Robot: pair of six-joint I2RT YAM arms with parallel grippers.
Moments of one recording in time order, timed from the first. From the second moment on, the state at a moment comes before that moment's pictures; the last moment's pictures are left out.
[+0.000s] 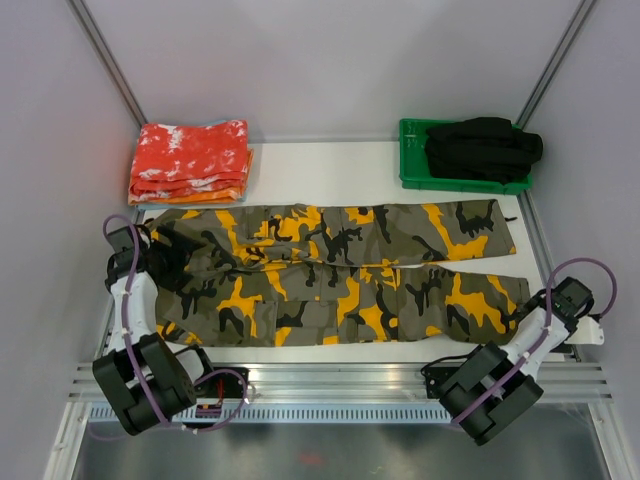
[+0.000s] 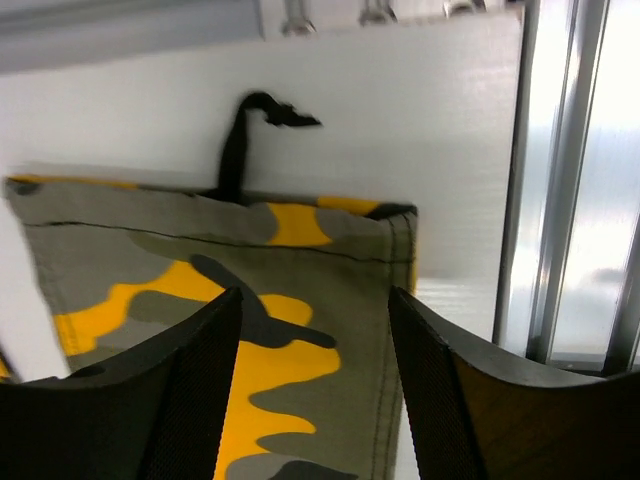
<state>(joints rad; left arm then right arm) 0.48 1.11 0.68 -0.51 0.38 -0.72 -0.91 0.92 0.48 -0.64 0.17 0.78</state>
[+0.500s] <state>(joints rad) 0.48 1.11 0.67 -0.49 0.40 -0.72 -0.90 1.14 0.53 -0.68 0.18 0.81</state>
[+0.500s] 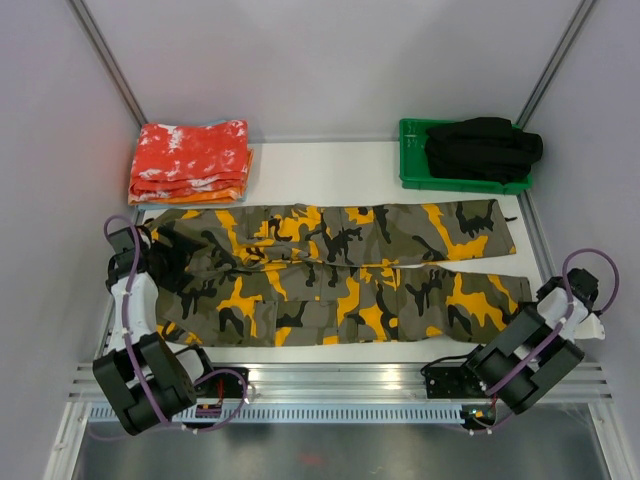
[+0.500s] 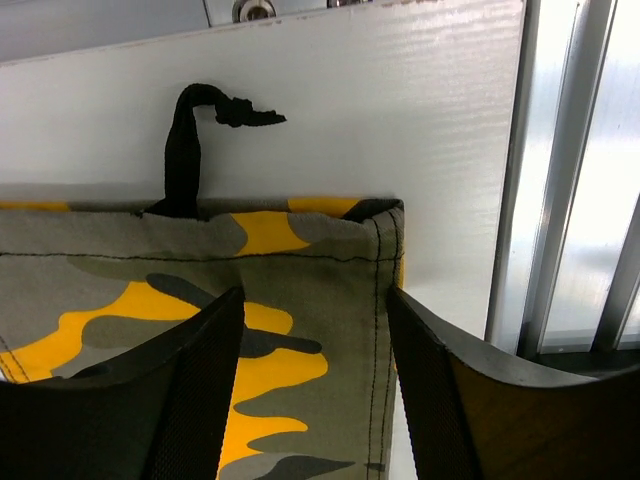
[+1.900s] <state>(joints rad) 0.48 1.05 0.69 -0.54 0.39 -0.72 -0.92 1.14 0.61 -0.56 0.30 0.74</state>
